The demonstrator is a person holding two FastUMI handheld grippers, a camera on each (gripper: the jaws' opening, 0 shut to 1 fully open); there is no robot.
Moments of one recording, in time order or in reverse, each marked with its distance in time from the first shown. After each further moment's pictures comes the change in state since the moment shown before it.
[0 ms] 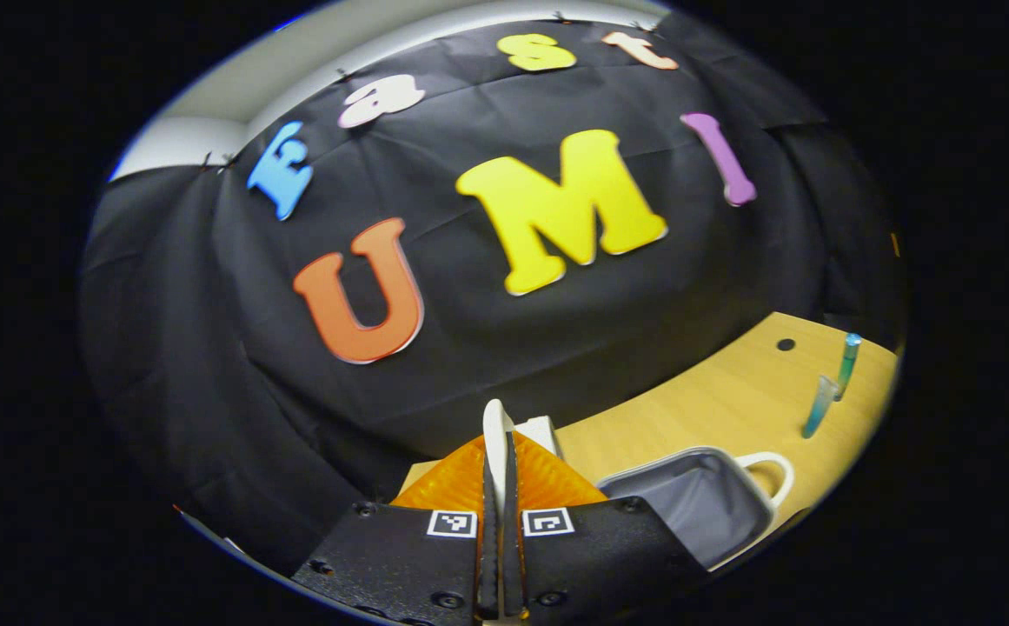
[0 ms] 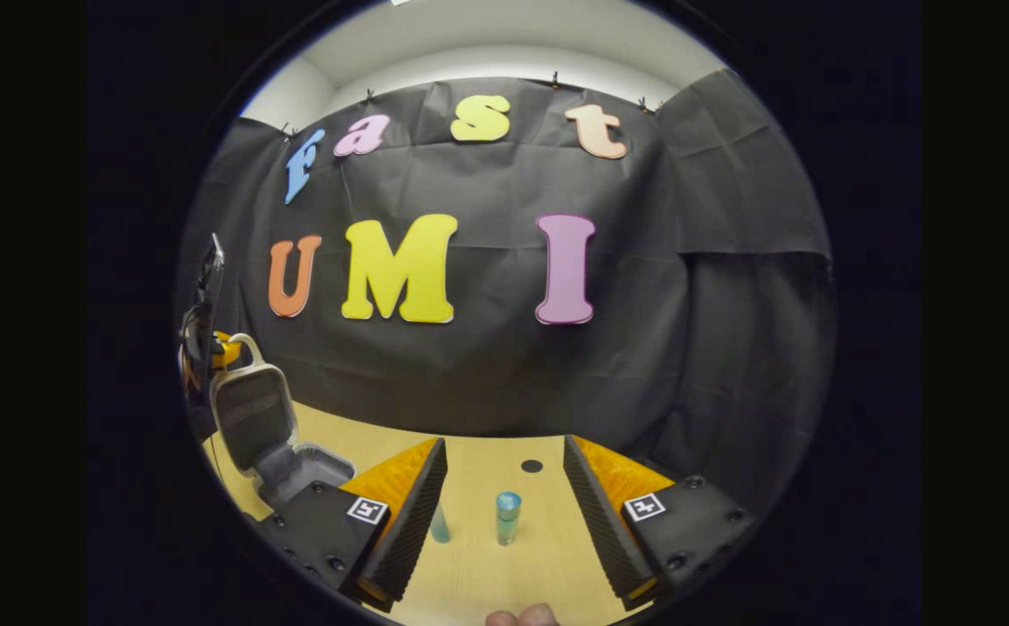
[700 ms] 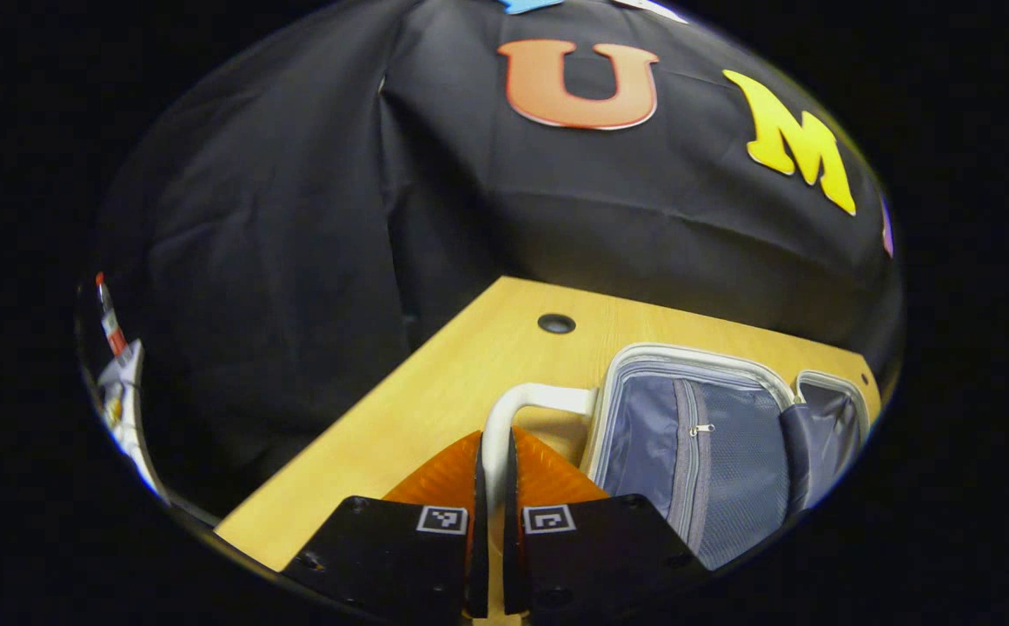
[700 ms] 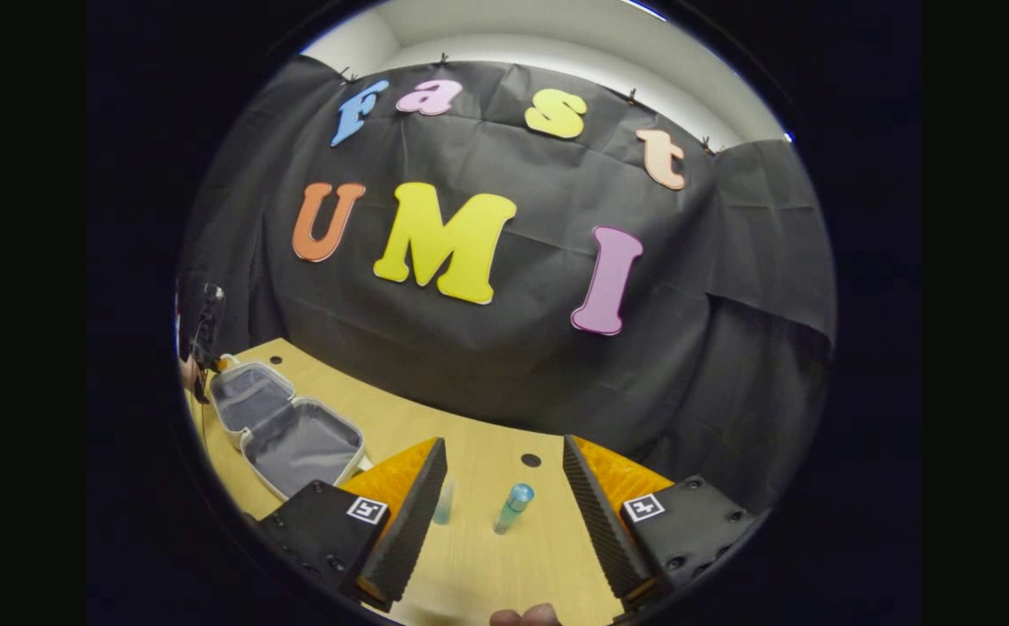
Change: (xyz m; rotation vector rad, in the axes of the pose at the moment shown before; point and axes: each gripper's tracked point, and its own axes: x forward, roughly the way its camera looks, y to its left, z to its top) left arm 0.075 0.077 -0.269 -0.543 0.404 0.121; right arm -0.011 0.058 -0.004 -0.234 0.052 0.011
